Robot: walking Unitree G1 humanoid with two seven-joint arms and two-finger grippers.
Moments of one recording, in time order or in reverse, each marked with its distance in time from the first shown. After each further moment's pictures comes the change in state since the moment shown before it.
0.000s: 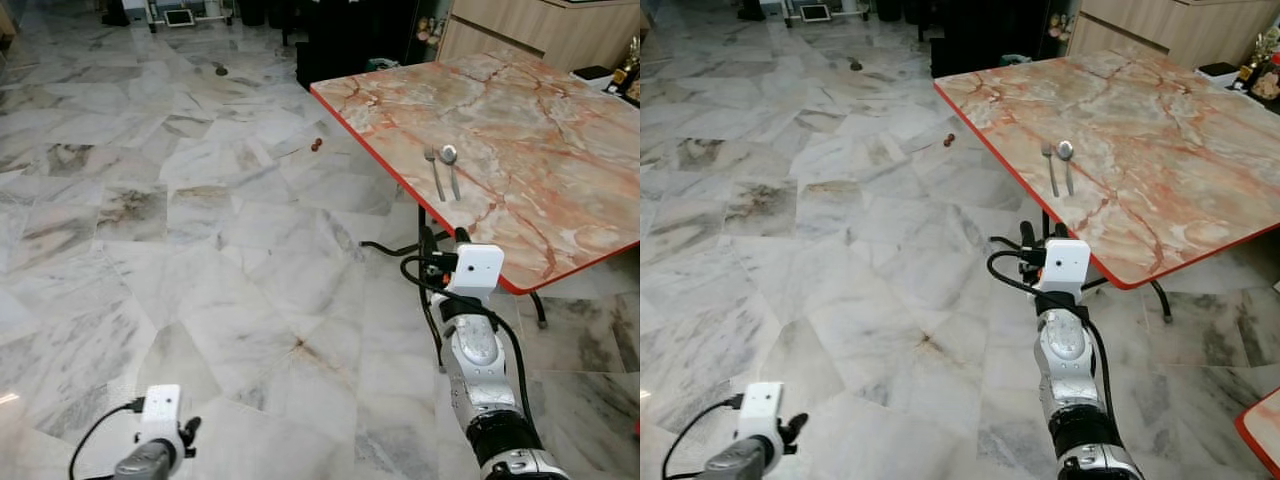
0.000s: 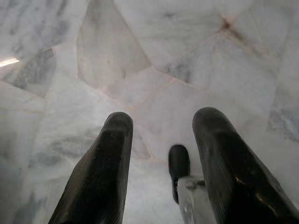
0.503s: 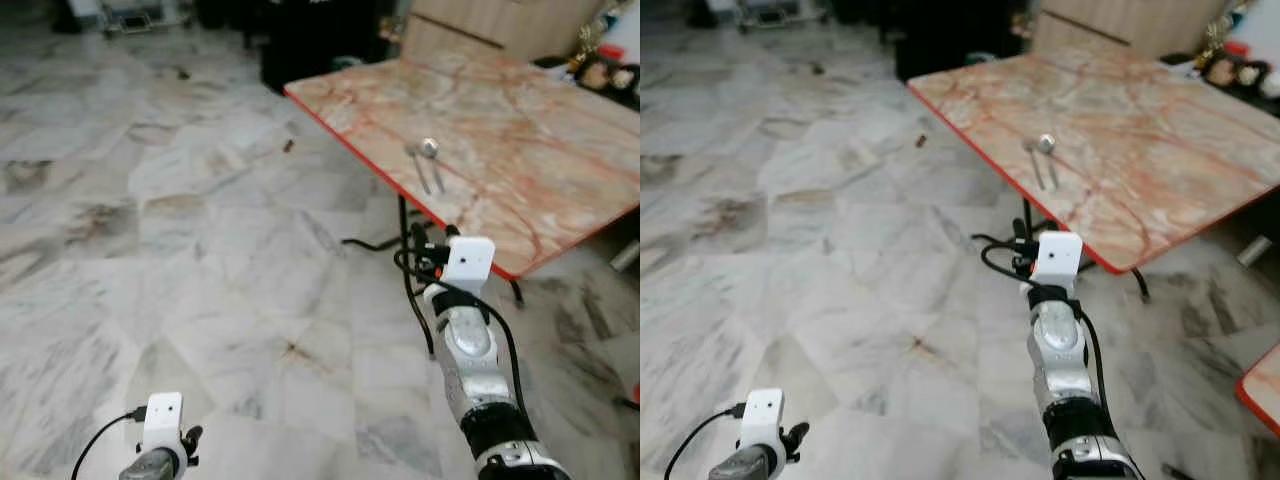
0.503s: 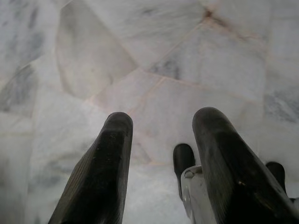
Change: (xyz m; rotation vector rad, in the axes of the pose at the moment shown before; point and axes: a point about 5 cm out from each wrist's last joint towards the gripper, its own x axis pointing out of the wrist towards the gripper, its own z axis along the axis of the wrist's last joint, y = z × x) left arm -0.003 -0.010 -0.018 -0.025 0.051 -0.001; right arm 0.004 0.006 0.002 0.012 0.021 0.016
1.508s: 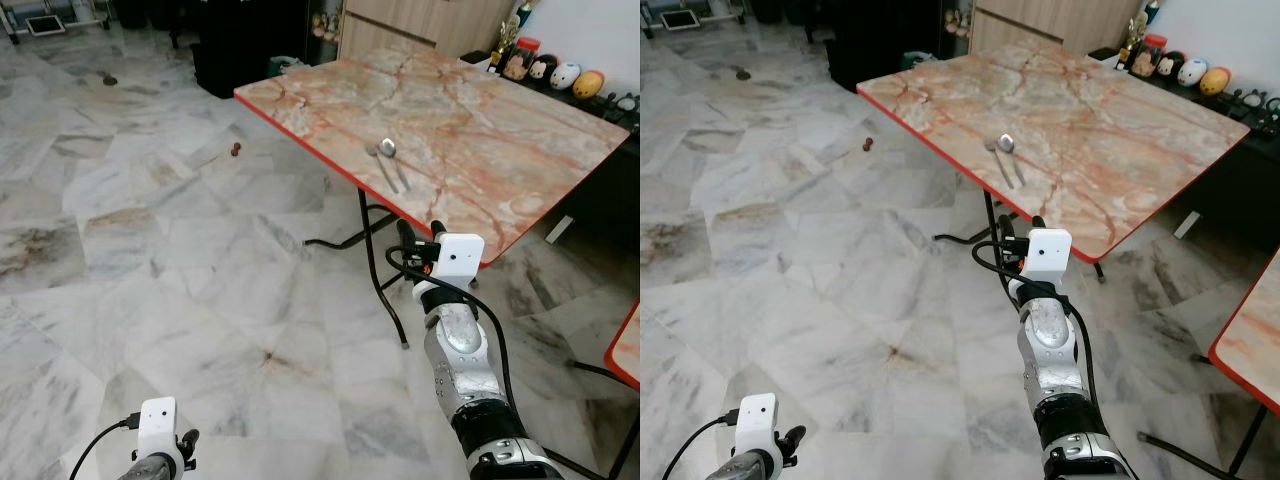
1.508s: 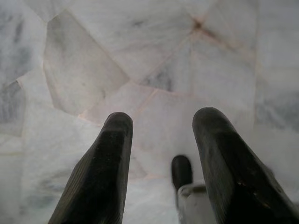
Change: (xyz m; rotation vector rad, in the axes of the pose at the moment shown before) left arm -0.002 0.007 -0.002 -0.052 -0.012 0.026; right arm 0.002 0.011 0.005 0.042 -0.020 0.062
